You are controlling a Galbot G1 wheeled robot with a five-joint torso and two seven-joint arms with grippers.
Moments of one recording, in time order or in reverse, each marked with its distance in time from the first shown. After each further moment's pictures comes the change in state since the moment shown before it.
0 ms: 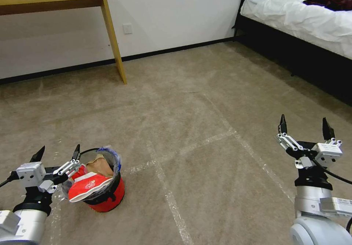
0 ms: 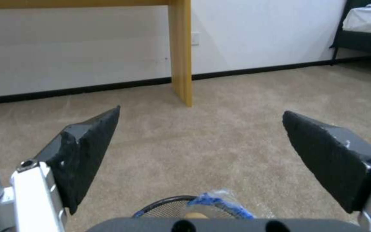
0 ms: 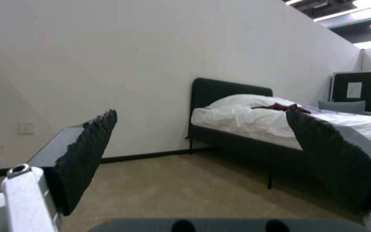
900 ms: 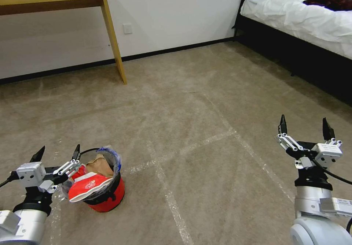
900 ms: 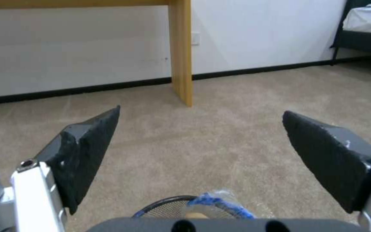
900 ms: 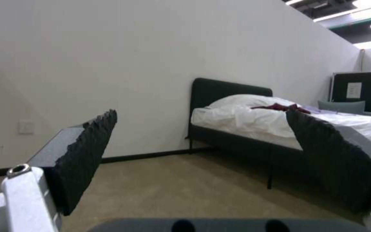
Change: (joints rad) left arm 0.000 0.000 0.000 0.000 0.001 0.000 0.000; right arm -0.001 0.001 0.000 0.000 -0.002 0.001 0.000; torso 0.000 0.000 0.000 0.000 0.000
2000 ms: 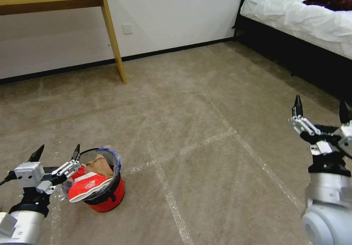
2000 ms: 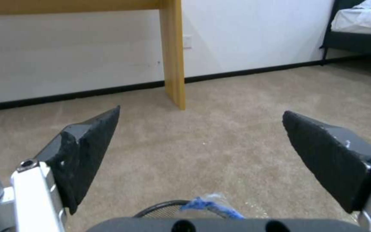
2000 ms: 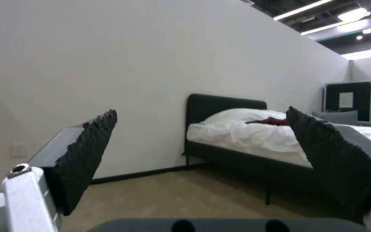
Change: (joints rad) left arm 0.004 0.007 0.008 -0.008 0.007 -0.007 0.018; right arm 0.018 0.002 0.045 0.050 0.039 -0.014 0.003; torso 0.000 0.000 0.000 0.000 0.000
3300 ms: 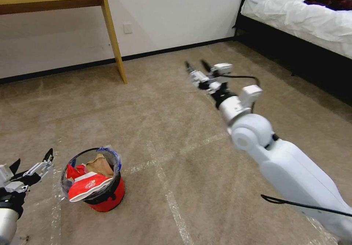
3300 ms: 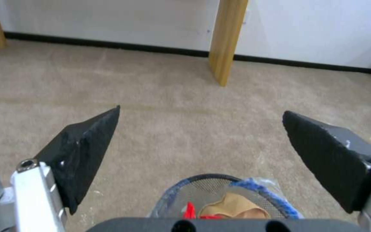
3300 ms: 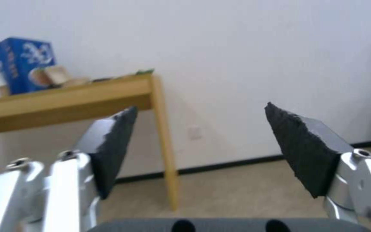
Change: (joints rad) left arm -0.057 0.007 -0.189 0.038 -0.268 0.223 -0.110; right arm 0.999 -0.339 -0.690 -0.348 0.621 -0.269 0.036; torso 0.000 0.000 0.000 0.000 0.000
